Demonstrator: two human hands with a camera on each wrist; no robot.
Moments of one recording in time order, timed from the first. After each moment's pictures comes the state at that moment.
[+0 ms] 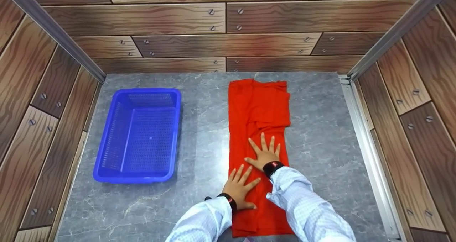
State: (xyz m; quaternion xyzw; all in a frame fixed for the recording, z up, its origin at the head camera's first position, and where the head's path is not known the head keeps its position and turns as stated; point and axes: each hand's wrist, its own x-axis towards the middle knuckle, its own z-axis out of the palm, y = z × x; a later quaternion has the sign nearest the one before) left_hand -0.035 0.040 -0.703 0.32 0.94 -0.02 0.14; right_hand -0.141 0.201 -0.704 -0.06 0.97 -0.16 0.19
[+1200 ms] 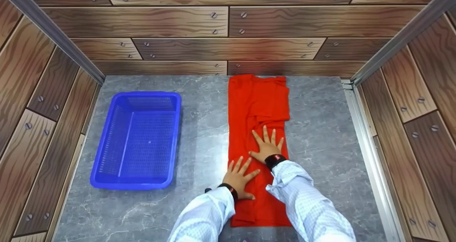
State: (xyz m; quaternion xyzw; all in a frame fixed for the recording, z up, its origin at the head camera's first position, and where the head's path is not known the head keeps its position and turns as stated) left_hand -0.086 0.040 -0.709 0.30 0.94 -0.01 0.15; right_hand -0.190 0.207 -0.693 -0.05 0.96 -0.16 0.20
